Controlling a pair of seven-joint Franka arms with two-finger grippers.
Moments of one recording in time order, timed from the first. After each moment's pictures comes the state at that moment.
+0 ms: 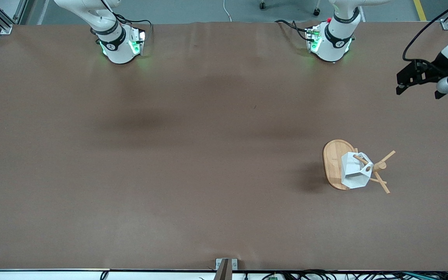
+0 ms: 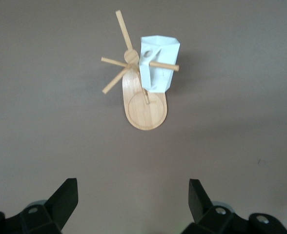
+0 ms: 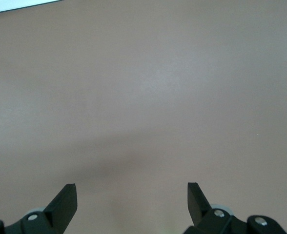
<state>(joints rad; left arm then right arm) 0.02 -0.08 -0.12 -1.58 0.02 1.52 0.06 0.01 -0.02 -0.15 -1.44 -0.02 1.47 0.05</state>
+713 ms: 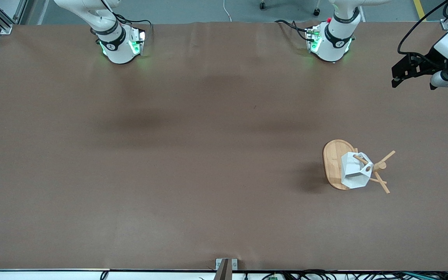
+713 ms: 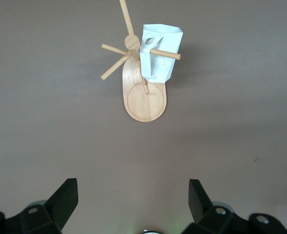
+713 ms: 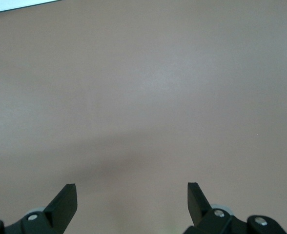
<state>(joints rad) 0.01 -0.10 -0.12 -1.62 0.02 1.51 0.01 0.01 -0.02 -0.15 -1.44 -0.02 1.47 0.05</state>
